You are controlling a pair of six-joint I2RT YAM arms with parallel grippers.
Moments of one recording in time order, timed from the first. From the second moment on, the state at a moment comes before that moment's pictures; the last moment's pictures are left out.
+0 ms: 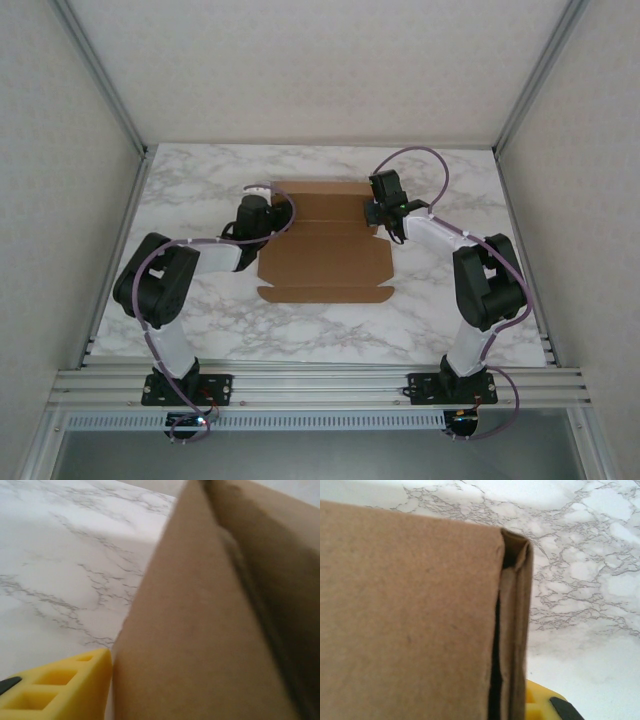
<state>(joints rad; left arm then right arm) -0.39 1.81 0.87 0.52 -0.05 -0.42 0.44 1.78 1.20 -0.28 0.22 0.17</state>
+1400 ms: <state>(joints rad) -0.34 1.87 0.98 0.38 0.11 -0.11 0.43 1.77 1.20 -0.29 0.23 0.17</state>
